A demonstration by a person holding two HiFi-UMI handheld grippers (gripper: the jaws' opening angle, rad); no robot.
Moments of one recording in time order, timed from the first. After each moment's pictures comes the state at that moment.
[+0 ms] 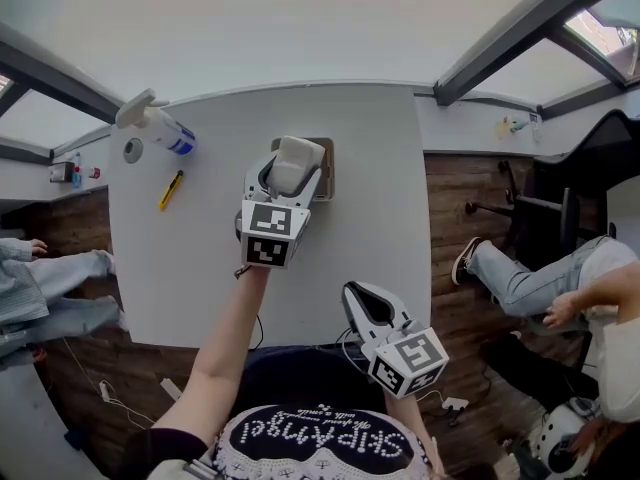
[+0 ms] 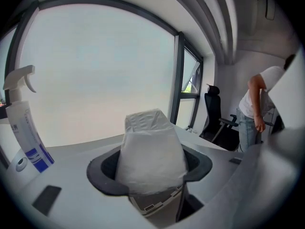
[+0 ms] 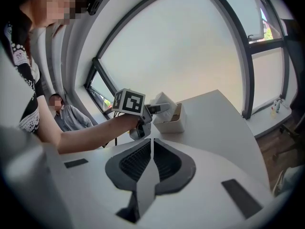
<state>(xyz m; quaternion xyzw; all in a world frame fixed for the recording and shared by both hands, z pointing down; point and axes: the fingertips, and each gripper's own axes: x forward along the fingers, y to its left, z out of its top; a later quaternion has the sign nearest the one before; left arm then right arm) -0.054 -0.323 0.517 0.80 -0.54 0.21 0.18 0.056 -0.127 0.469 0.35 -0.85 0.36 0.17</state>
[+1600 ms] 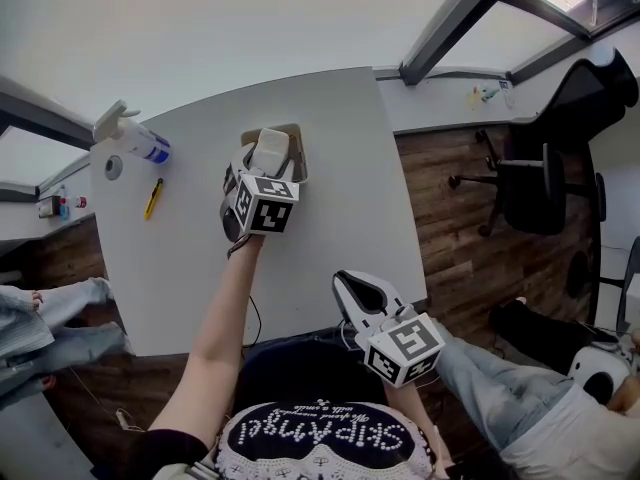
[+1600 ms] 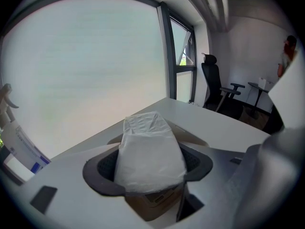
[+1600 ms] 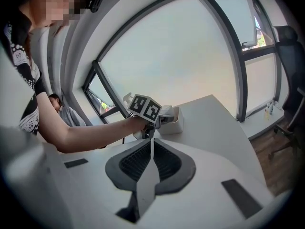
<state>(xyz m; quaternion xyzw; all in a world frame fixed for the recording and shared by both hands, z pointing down) -0.050 -0.325 0.565 0.76 -0.51 0.37 0.15 0.062 -0.106 0.455 0.38 -0.84 0.35 0.16</state>
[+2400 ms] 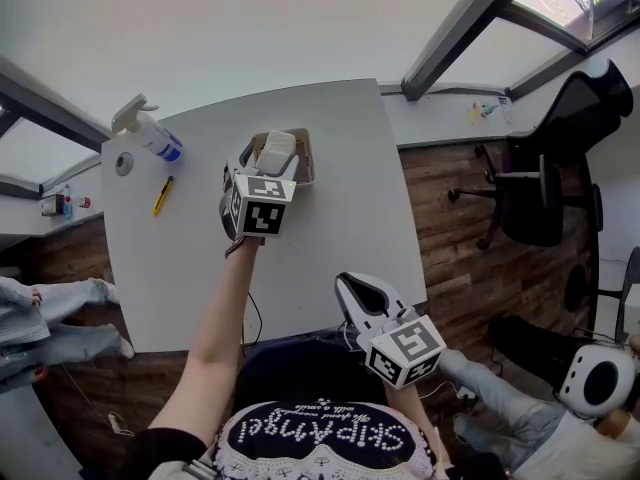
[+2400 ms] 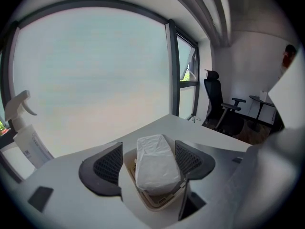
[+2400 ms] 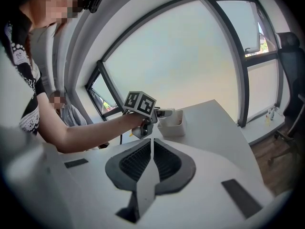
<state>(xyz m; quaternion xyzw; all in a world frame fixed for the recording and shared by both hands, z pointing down) -0.061 -0.325 0.512 0.78 -0.54 0.29 0.14 0.058 -0.096 0.442 0.38 -0.85 0.32 0.15</state>
